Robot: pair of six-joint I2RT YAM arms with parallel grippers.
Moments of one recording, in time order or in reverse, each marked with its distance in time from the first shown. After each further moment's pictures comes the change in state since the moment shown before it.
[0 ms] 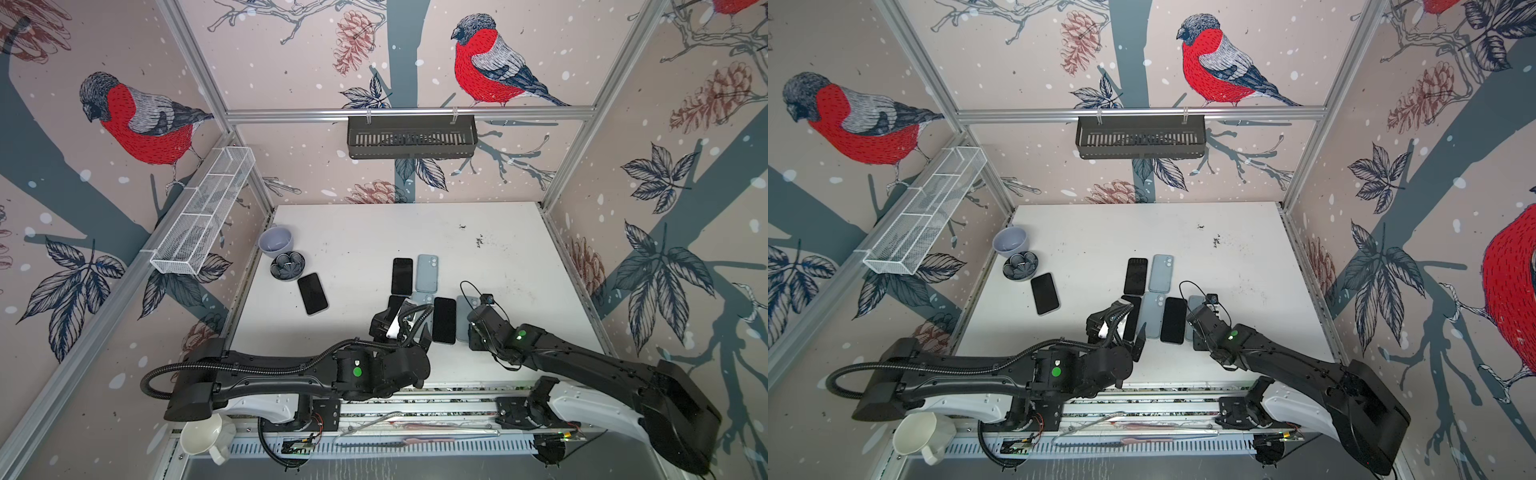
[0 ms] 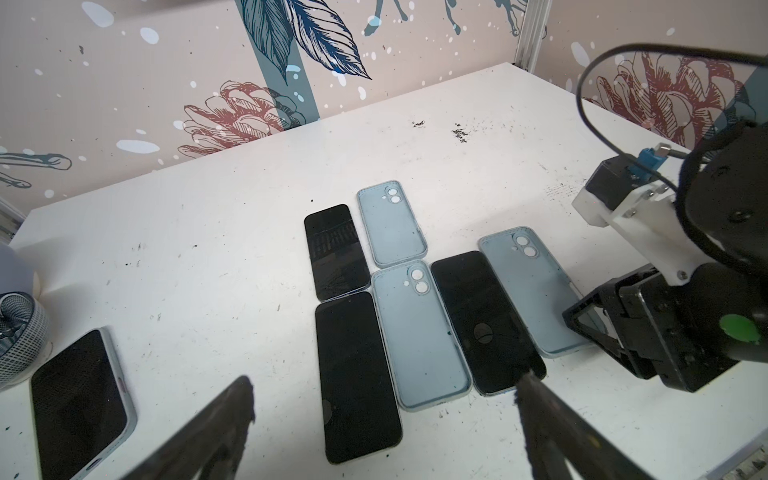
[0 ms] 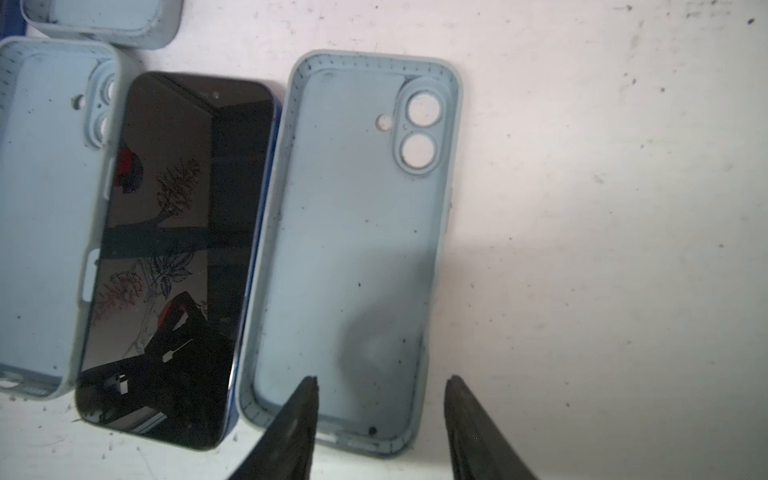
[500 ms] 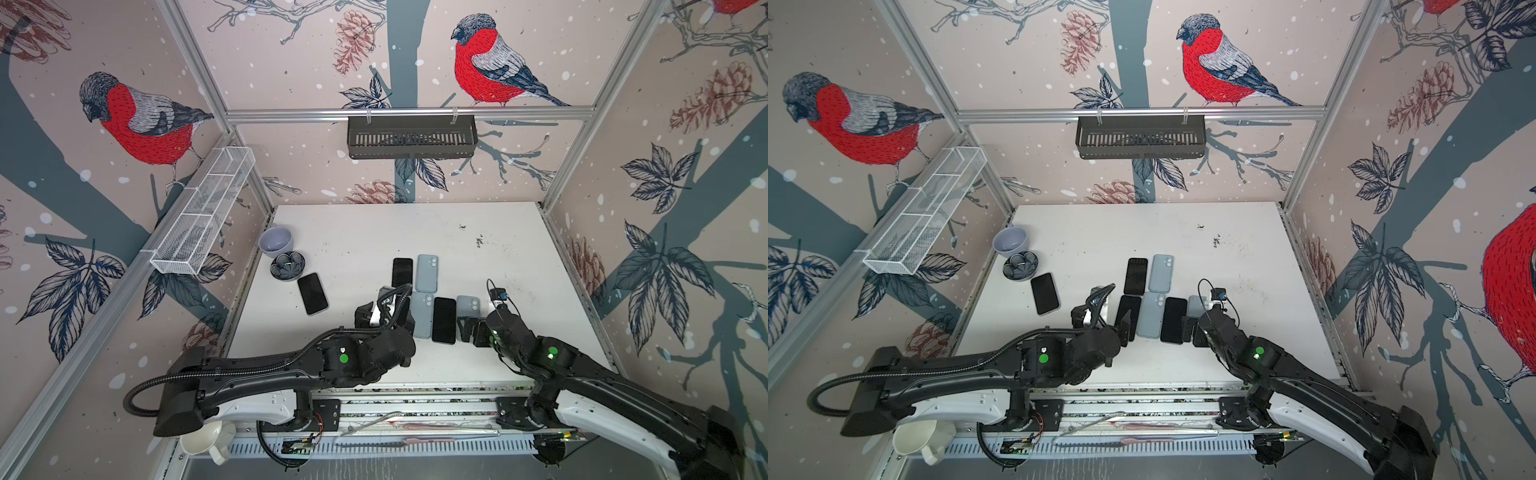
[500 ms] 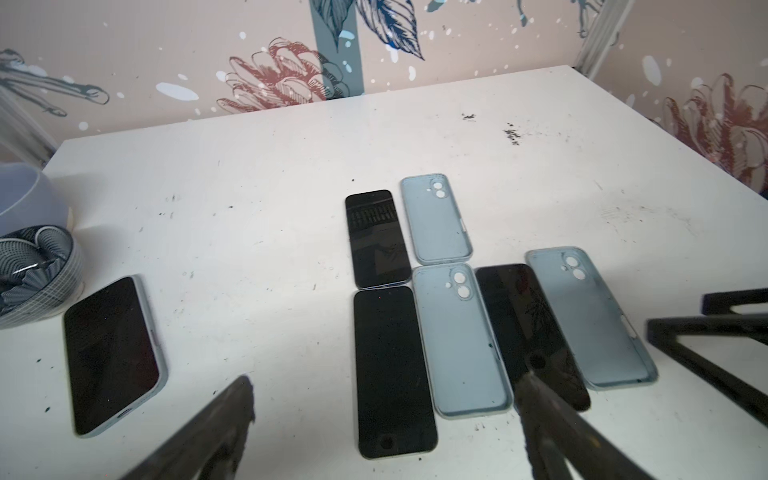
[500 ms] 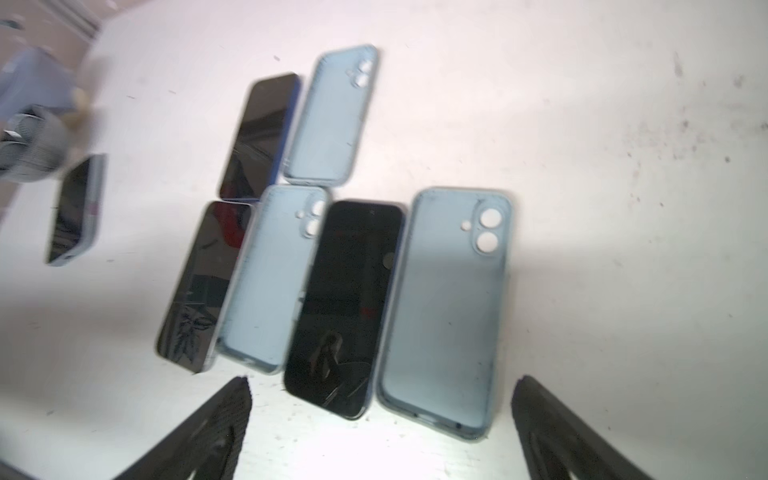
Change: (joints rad) left arm 0.187 -0.101 -0.014 -0.113 0.091 -0.104; right arm 0.098 -0.400 0.002 0.012 0.034 0.015
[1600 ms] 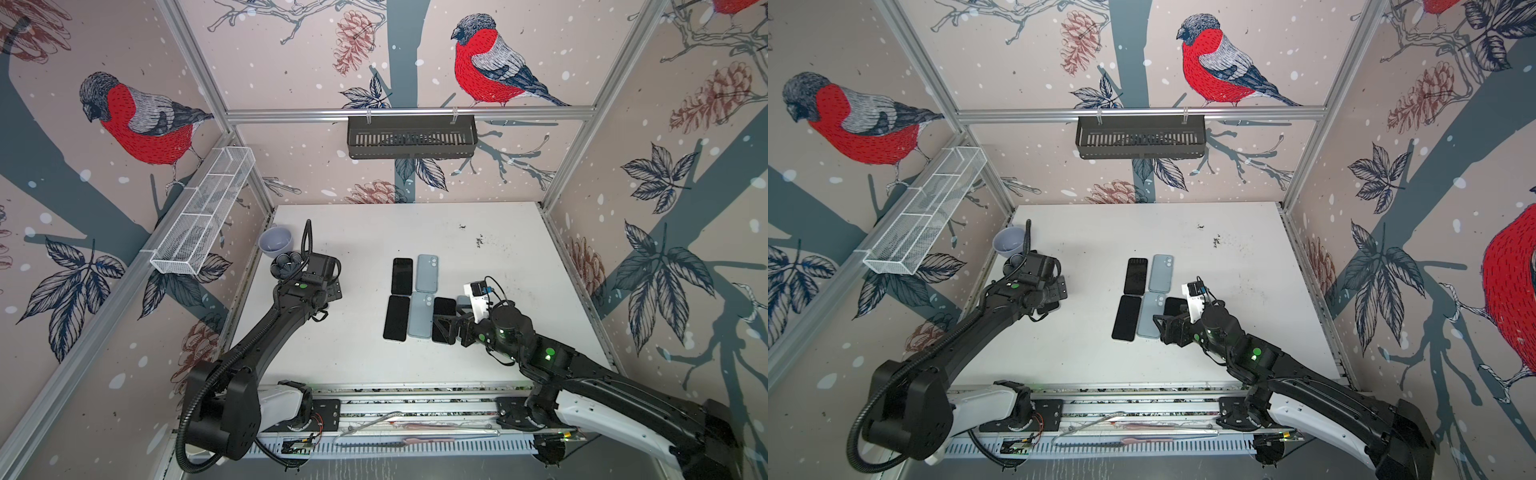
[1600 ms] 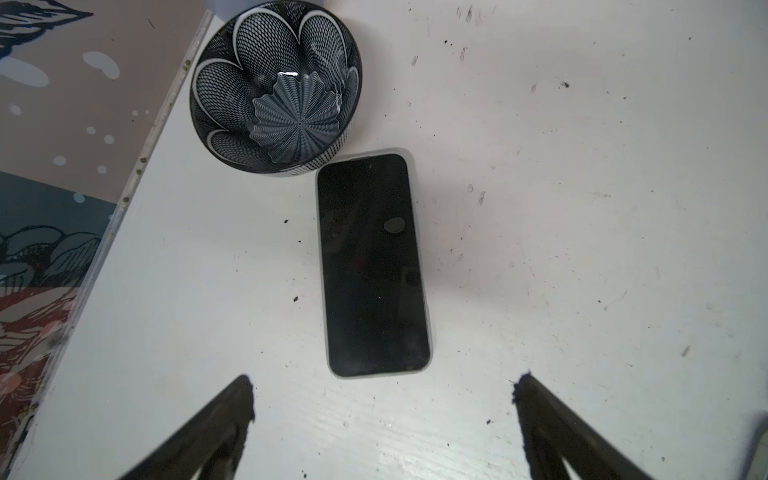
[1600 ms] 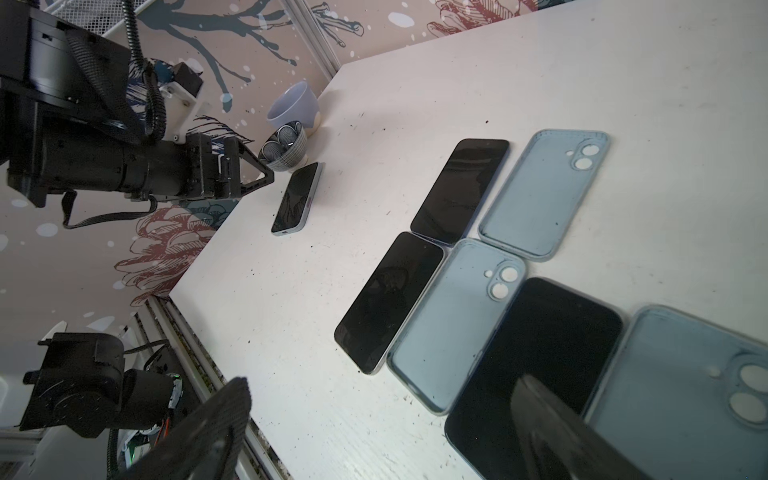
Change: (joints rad) left arm 1.046 0.174 0.034 -0.119 0.515 0.249; right arm 0.034 0.084 -0.011 0.386 -0.283 -0.185
